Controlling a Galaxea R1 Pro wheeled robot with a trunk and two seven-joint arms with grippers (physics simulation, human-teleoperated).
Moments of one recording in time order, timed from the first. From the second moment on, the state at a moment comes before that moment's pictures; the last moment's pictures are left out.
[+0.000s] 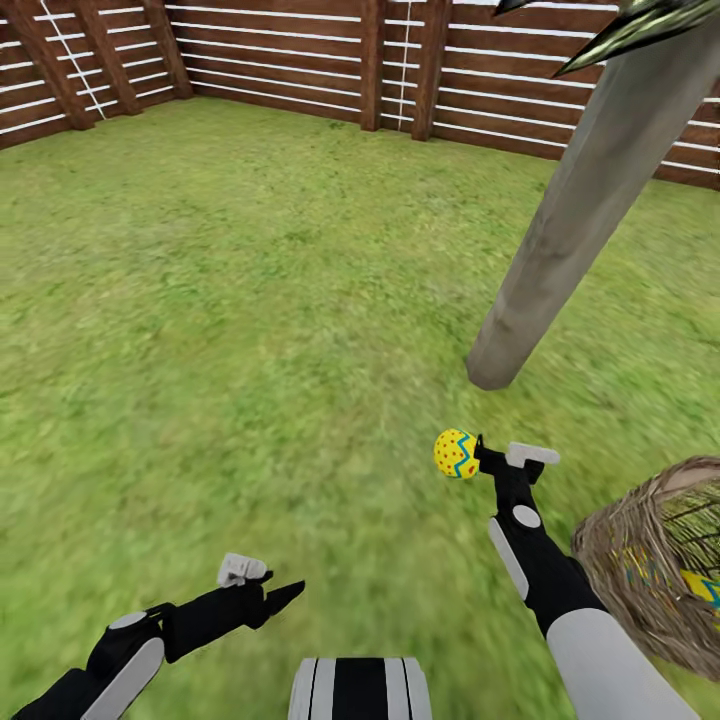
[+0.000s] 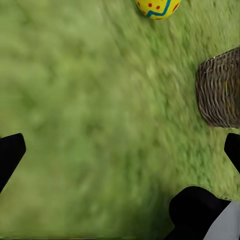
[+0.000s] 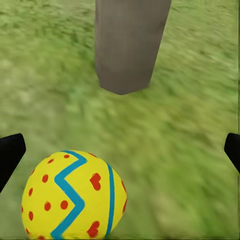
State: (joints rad) left arm -0.23 0.39 -0.43 -1.36 0.78 0.40 -0.38; right arm -0.65 -0.02 0.02 -0.86 -0.08 -0.16 -0.30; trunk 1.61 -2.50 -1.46
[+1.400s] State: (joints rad) left arm -0.24 0.39 -0.42 -1.35 0.78 0.41 -0.37; right arm -0.65 -0.03 0.20 -0.85 -0.08 0.01 -0.21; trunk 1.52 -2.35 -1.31
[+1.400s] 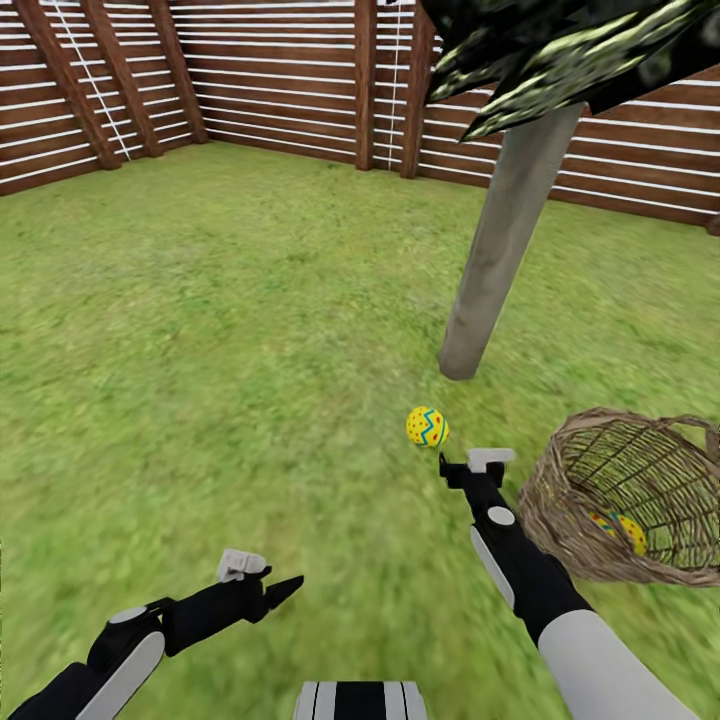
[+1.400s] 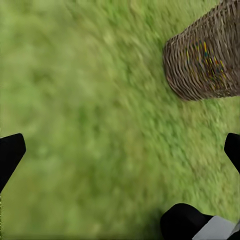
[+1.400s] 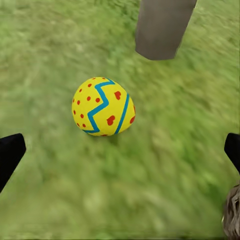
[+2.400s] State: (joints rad) left arm -0.24 0.40 -0.42 -1.35 0.78 0.40 -0.34; right arm -0.65 -0.03 0.20 -1.00 -0.09 0.29 -0.01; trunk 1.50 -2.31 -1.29
